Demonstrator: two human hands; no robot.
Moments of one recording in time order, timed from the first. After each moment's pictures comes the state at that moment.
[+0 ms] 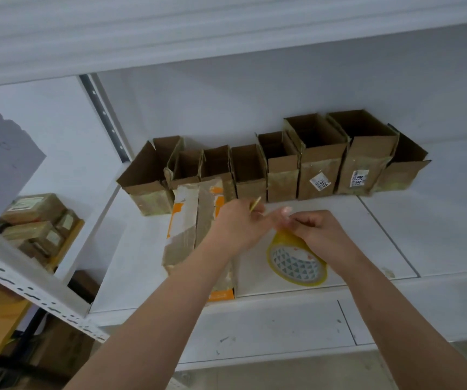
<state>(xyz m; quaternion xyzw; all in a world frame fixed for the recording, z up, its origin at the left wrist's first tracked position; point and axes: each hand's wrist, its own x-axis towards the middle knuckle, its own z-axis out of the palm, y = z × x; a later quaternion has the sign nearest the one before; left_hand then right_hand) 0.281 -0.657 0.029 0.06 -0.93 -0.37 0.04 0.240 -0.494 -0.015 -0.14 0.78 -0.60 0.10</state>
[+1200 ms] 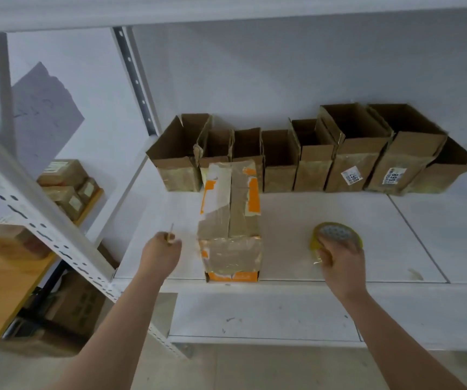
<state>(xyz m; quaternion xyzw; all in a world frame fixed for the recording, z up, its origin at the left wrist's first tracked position) 0.347 -0.828 -0.092 0.39 -0.83 -0.39 0.07 0.240 -0.498 -0.140 -0.14 0.95 -0.25 -0.13</state>
